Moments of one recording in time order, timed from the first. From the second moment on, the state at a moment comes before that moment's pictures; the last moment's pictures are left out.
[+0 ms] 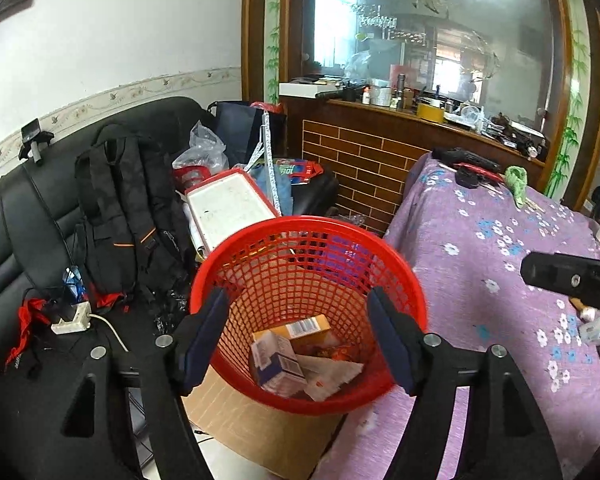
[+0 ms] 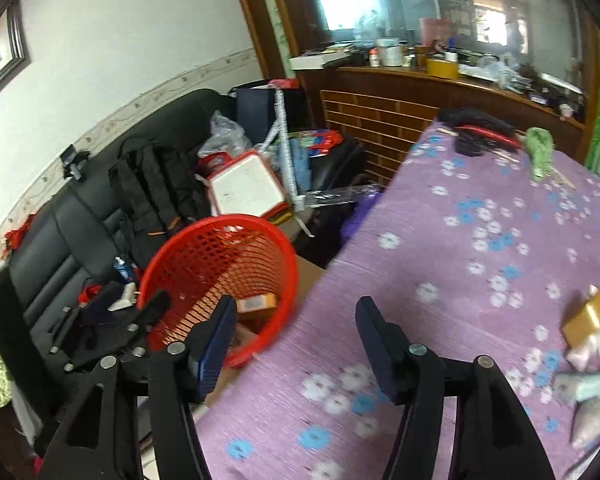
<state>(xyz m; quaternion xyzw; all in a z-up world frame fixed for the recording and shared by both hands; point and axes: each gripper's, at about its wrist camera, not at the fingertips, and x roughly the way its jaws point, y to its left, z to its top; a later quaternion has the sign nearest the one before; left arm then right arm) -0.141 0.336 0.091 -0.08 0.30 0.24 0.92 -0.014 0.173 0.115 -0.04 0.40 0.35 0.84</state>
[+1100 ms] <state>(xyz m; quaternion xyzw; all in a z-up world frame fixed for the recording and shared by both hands) -0.130 0.203 0.078 -0.02 0.32 0.14 0.94 -0.052 0.018 0.057 -0.04 0.43 0.24 0.87</state>
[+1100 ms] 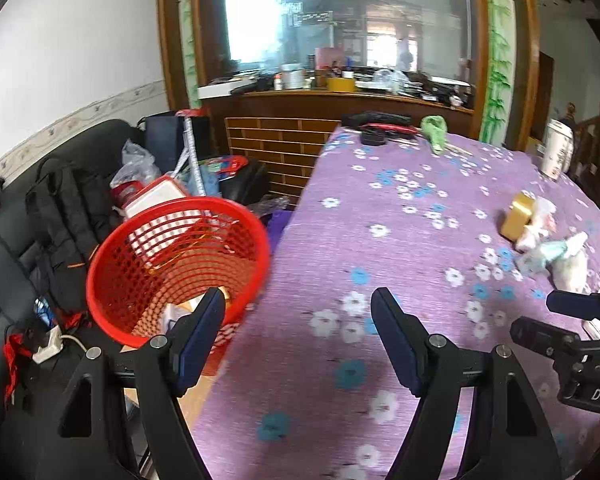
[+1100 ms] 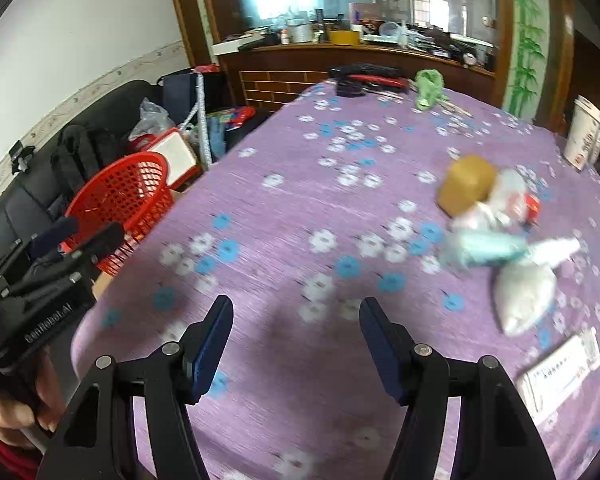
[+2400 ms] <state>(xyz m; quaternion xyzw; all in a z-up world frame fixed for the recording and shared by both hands) -0.032 -0.011 0.064 0.15 0.37 -0.09 0.91 -0.084 -0.242 0.054 0.17 0.42 0.08 0.89</state>
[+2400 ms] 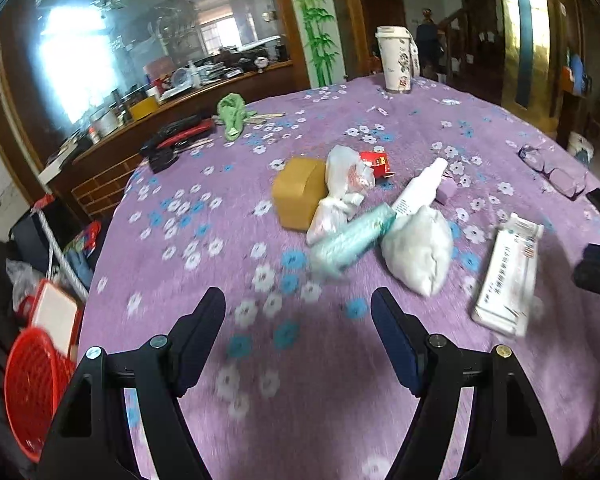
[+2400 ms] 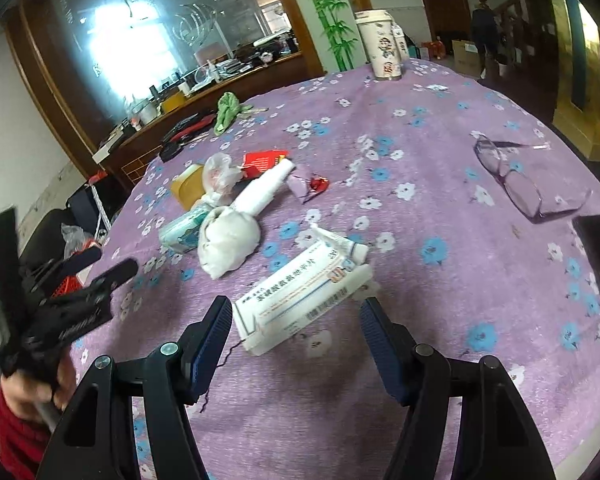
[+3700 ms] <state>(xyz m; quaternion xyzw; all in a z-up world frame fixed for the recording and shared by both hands) -0.065 0.014 0.037 0.04 0.40 -0.12 0.91 -0.050 -0.236 0.032 0.13 0.43 0.13 0.88</state>
